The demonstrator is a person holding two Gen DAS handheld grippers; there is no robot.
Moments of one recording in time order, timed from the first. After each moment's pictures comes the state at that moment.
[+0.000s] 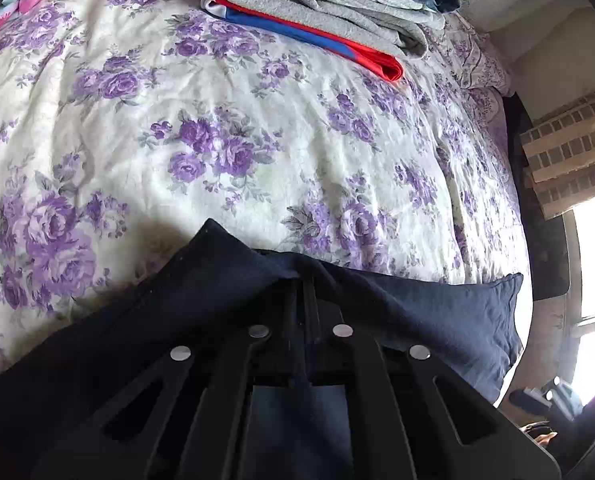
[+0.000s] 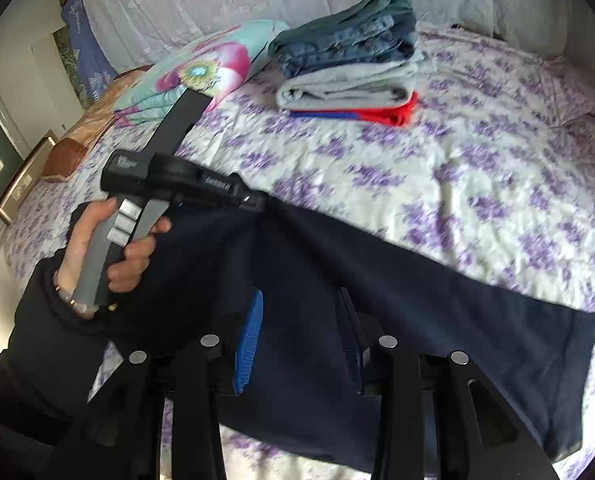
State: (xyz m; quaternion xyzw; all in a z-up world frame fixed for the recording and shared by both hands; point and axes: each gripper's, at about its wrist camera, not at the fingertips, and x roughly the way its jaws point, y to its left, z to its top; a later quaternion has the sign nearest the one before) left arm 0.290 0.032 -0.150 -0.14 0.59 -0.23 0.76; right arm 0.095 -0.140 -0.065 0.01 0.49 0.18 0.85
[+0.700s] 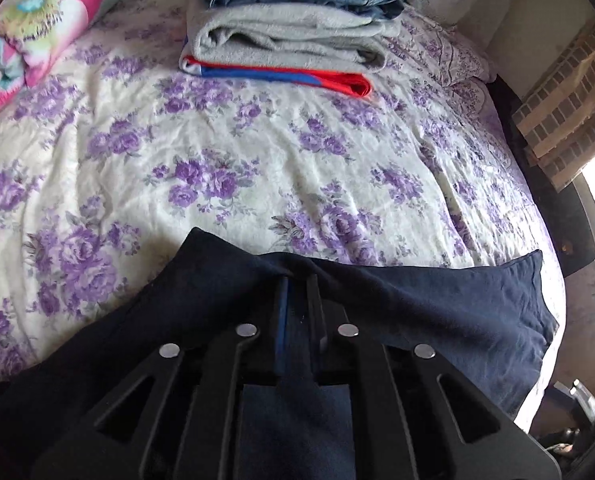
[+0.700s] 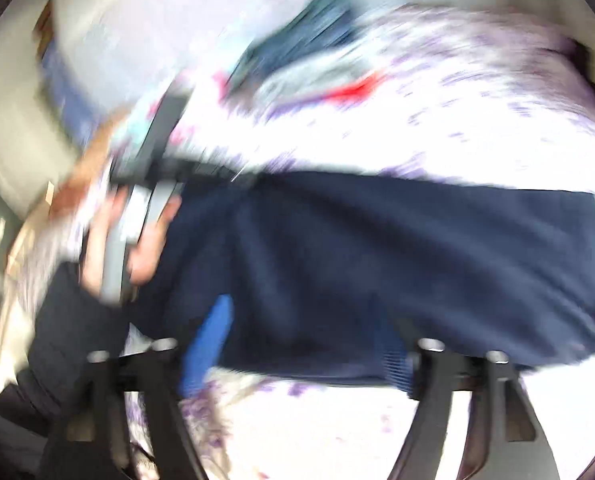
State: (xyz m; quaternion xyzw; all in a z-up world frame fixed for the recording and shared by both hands) left arm 0.250 0.026 -0.116 -0.06 0.50 -0.23 0.83; right arm 0.004 -0.211 -0.056 0.15 0.41 0.05 0.90
